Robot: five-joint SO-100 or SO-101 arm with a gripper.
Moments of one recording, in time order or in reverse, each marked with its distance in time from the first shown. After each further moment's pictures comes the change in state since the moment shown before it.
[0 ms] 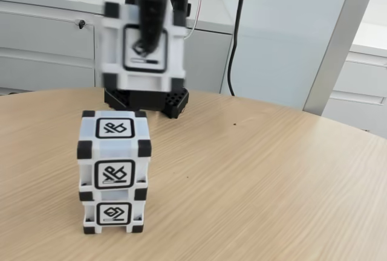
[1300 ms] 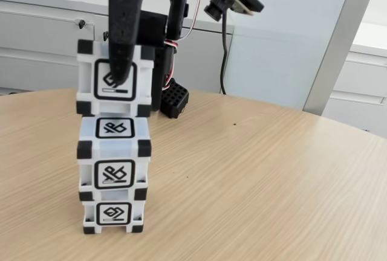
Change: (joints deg) arm 6.6 0.0 7.6 0.2 -3.4
